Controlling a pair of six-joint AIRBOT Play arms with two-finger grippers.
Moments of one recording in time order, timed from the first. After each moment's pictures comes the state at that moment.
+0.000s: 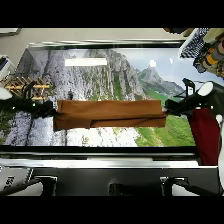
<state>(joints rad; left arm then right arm) 0.15 -1.37 1.19 1.02 -1.34 -1.48 -0.15 -1.40 1.24 -1.29 1.28 1.55</state>
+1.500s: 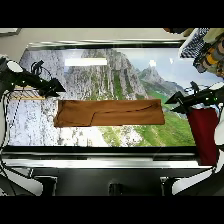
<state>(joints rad) 0.13 -1.83 1.82 1.02 -1.46 -1.54 -0.41 -1.86 1.55 -0.91 1.45 1.41</state>
